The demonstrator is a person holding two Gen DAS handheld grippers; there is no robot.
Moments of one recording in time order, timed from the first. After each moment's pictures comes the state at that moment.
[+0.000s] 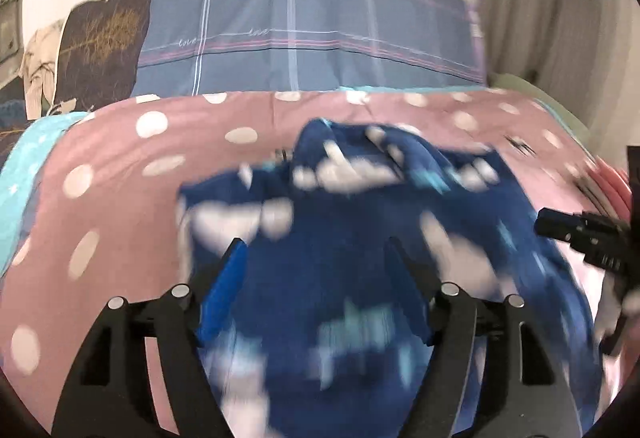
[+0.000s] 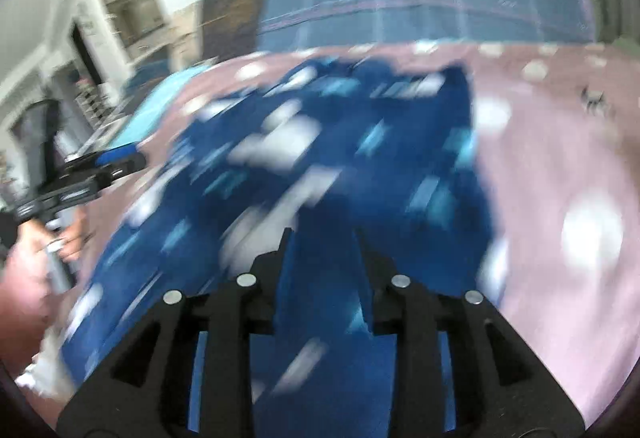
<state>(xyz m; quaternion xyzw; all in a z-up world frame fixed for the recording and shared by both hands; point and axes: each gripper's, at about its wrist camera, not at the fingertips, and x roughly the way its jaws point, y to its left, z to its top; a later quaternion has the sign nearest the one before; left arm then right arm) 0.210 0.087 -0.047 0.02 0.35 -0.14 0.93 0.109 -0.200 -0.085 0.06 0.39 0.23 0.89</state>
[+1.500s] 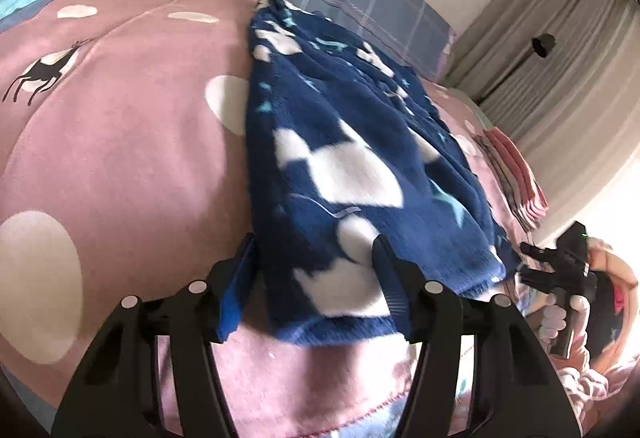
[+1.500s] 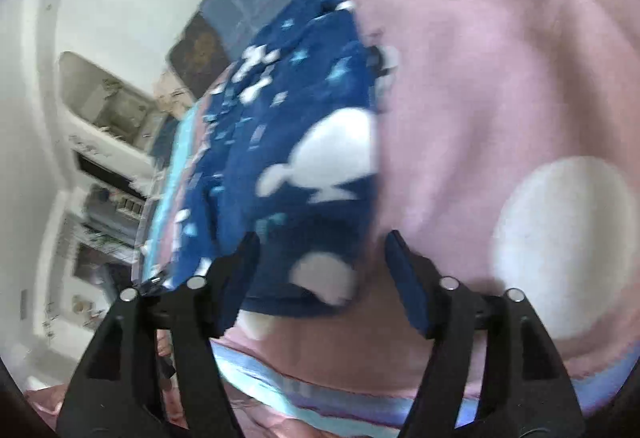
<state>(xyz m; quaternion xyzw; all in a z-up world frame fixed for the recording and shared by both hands) -0.100 0.179 -0.145 -0.20 0.40 -0.20 0.87 -0.064 -0.261 -0.148 0.35 0.45 0.22 0.79</state>
